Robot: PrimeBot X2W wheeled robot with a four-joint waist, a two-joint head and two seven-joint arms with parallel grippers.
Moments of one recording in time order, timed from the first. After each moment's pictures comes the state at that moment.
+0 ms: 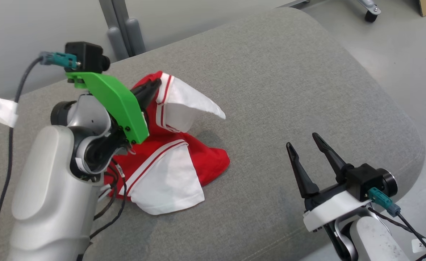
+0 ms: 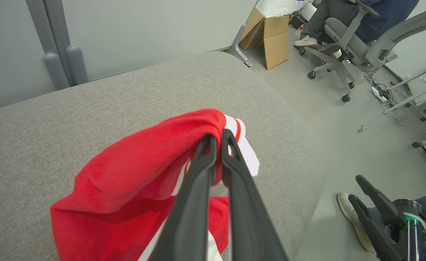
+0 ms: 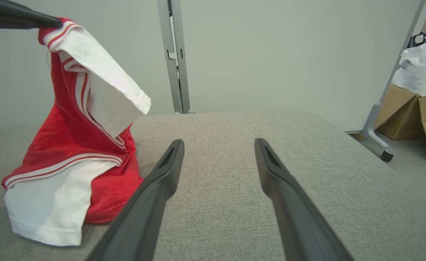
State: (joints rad) left arm -0.59 0.10 -0.28 0.11 -0.77 0.01 0.66; right arm -0.04 -0.06 0.26 0.11 0.08 0.11 -0.25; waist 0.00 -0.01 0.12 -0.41
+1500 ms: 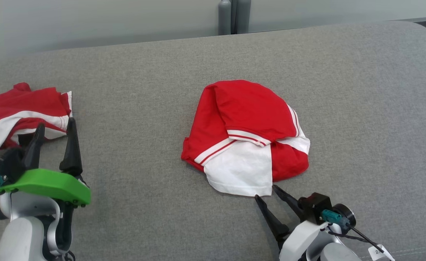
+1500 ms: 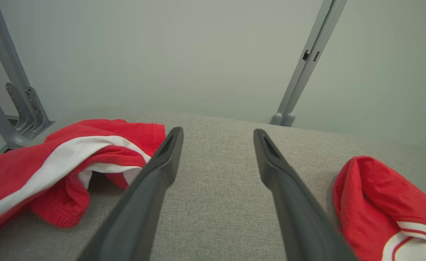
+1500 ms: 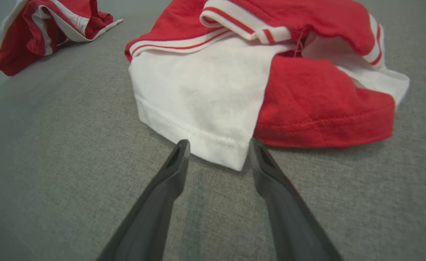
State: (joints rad) left arm -0.18 0.17 -0.08 0.01 -0.48 0.09 0.01; right arm -0.08 -0.06 0.48 0.43 0.18 0.12 -0.25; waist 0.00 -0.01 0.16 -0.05
